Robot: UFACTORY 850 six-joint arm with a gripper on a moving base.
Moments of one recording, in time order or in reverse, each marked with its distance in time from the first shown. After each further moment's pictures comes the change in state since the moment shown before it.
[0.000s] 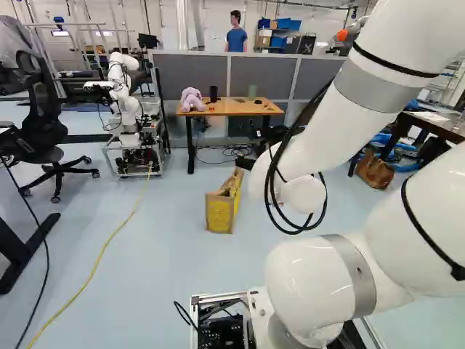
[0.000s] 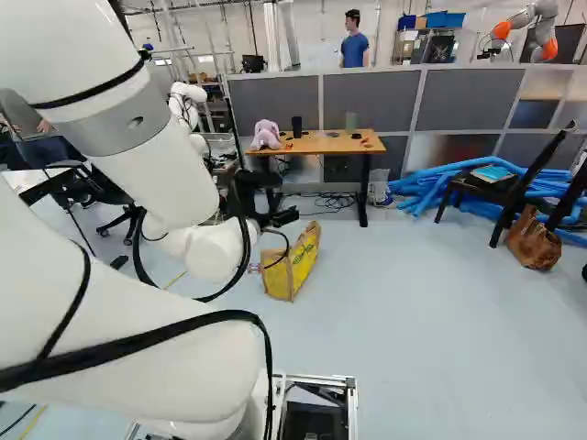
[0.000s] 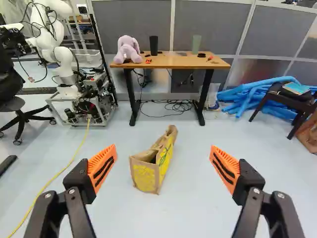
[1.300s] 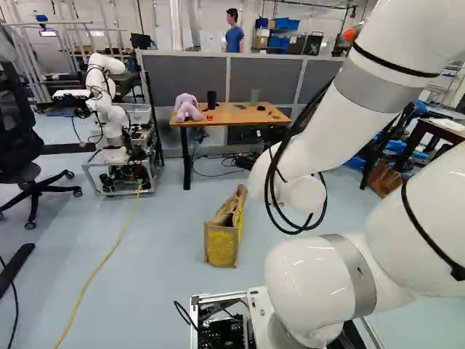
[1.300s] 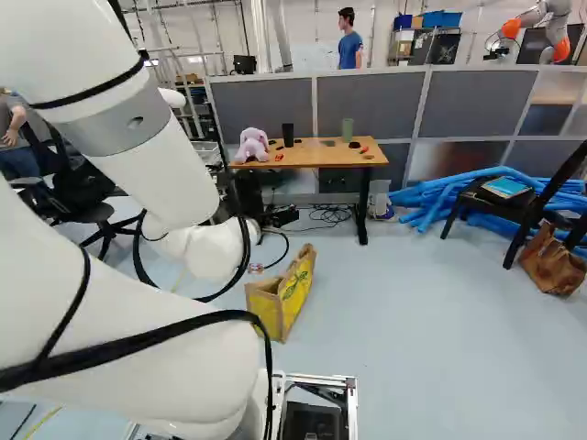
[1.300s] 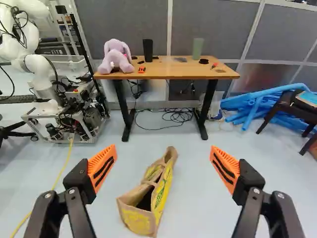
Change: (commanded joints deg) arm 0.0 0.0 0.0 0.0 0.0 0.0
